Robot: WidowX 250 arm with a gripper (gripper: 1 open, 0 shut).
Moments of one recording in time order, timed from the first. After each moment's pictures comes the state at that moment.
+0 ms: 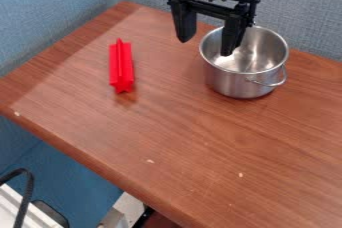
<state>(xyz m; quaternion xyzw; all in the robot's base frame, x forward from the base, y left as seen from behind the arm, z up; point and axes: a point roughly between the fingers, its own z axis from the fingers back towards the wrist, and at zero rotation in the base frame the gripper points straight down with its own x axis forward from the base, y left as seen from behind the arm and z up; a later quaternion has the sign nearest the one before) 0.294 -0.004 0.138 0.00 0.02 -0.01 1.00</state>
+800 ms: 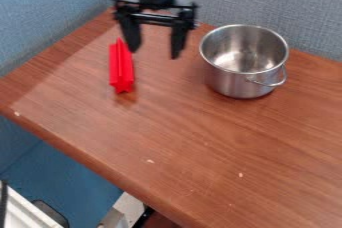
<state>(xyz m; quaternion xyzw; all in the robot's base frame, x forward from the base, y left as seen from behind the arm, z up) 0.274 0.079 0.116 -0.01 0.03 0.17 0.98</state>
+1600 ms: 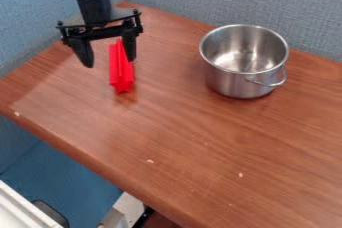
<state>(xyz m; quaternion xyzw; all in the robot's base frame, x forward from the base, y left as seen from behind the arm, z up) 0.269 0.127 0.088 -0.02 -0.05 0.33 0.94</state>
